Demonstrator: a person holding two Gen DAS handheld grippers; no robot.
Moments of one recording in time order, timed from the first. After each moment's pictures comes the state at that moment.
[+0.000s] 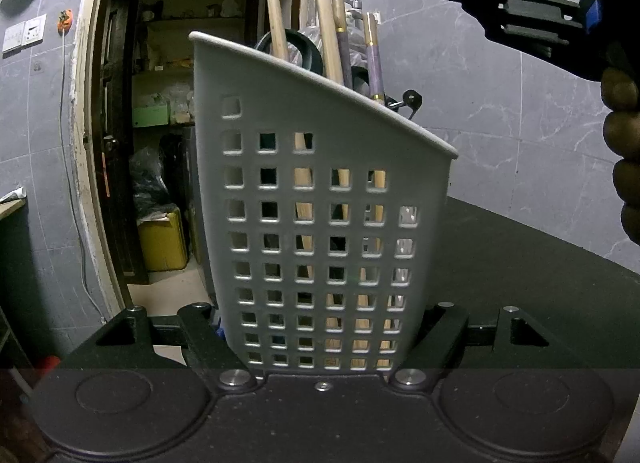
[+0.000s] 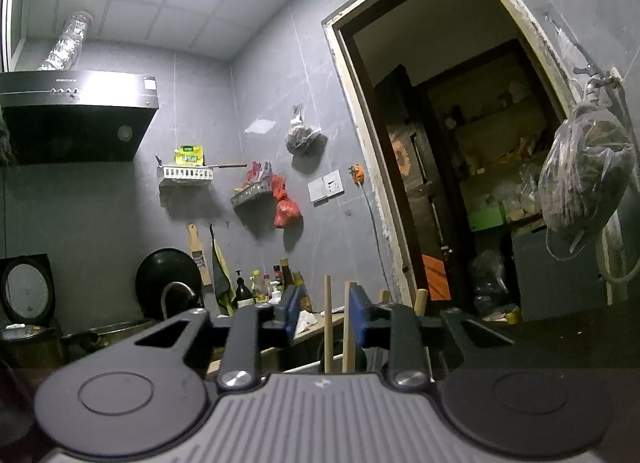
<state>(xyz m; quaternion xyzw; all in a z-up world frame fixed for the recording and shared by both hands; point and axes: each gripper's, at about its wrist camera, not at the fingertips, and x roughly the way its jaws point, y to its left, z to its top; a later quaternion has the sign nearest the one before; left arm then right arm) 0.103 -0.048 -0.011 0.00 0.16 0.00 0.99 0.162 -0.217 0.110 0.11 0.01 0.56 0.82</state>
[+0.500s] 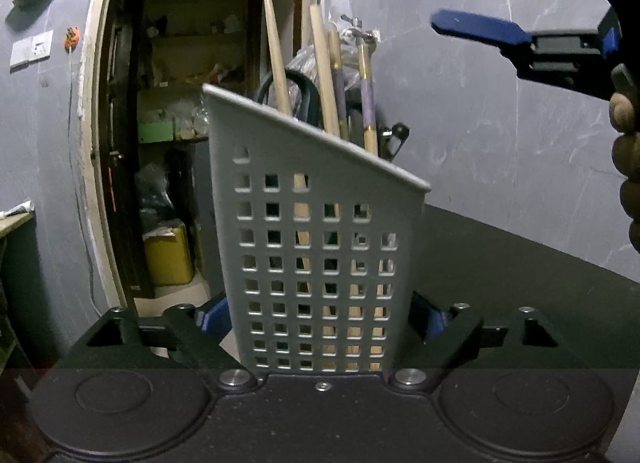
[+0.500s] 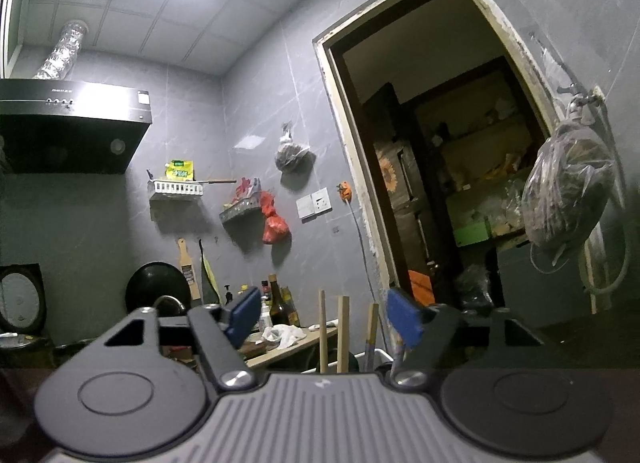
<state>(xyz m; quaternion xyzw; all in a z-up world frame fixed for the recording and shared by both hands) 0.082 -0.054 -0.003 0.00 0.14 0.01 0.99 0.144 -0.236 0.109 0.13 -0.01 0.54 0.83</state>
